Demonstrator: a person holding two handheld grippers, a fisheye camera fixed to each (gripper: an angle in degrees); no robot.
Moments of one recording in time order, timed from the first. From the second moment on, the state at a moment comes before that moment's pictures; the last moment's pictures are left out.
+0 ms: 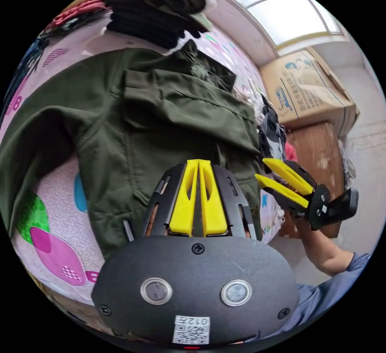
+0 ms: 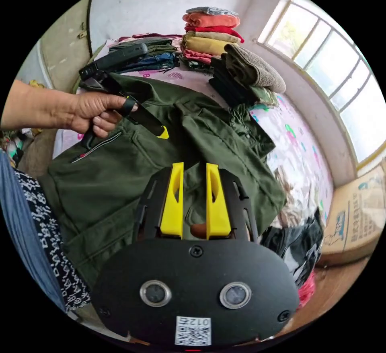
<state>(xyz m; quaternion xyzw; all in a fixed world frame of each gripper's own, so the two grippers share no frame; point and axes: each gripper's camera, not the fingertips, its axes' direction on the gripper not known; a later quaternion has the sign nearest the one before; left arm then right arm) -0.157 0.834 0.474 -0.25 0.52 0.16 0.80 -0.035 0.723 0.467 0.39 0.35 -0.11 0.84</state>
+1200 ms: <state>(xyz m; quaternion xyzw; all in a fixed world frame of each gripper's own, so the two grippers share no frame) 0.018 0.714 0.519 -0.12 0.44 0.36 0.81 0.247 0.719 0.390 0.51 0.19 0.35 0.76</state>
